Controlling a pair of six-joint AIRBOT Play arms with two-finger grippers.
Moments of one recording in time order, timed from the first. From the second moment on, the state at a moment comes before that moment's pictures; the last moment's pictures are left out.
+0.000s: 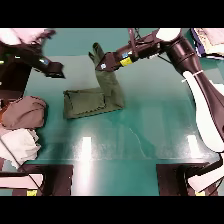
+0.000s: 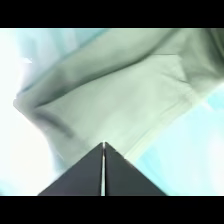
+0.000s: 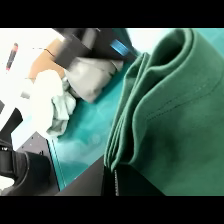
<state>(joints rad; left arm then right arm) -0.03 -1.48 1.72 1.21 -1.47 -1.34 0.45 -1.73 2.00 -0.63 1.28 1.25</state>
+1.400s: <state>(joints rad) 0.09 -1.34 1.72 1.23 -1.56 -1.36 0.27 -1.69 1.42 -0.71 1.13 1.19</state>
